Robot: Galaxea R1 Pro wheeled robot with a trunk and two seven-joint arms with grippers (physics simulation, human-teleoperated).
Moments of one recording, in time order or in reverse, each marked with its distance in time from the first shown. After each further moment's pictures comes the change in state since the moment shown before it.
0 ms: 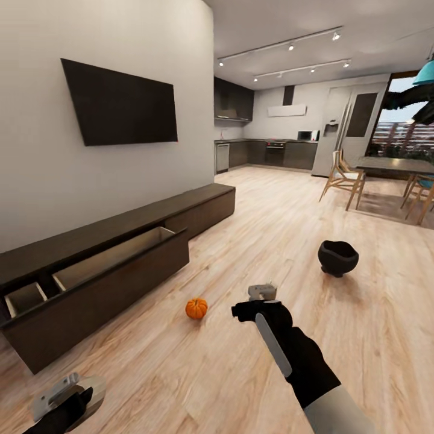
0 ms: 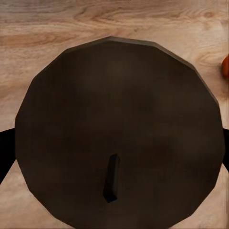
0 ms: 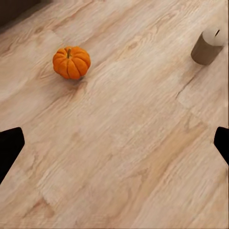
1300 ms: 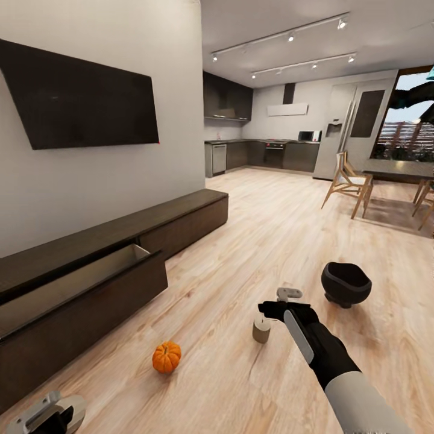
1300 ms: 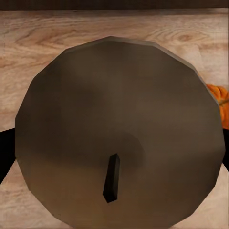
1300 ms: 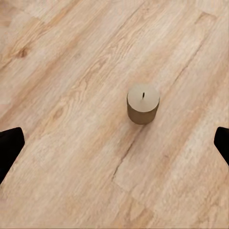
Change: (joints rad) left arm 0.072 0.003 0.041 -0.027 0.008 -0.037 0.048; right arm -0.063 -0.108 -0.157 0.249 -0.031 -0.193 0.104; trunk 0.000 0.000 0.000
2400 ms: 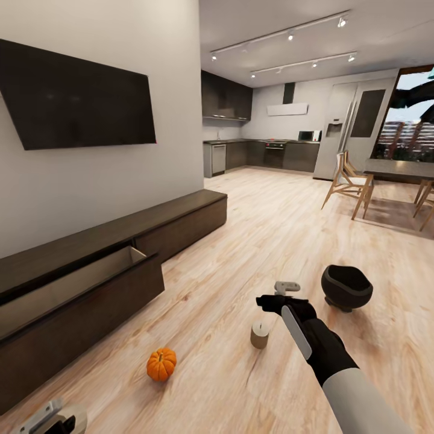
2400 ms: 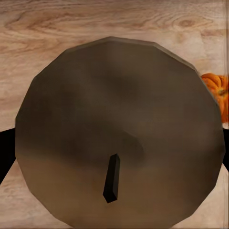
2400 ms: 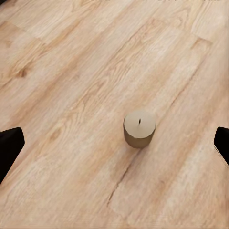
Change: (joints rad) left arm 0.001 -0.013 -0.002 0.049 -0.004 -0.005 0.004; right arm -0.012 0.009 0.013 -0.038 0.013 -0.005 -0.012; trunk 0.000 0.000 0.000
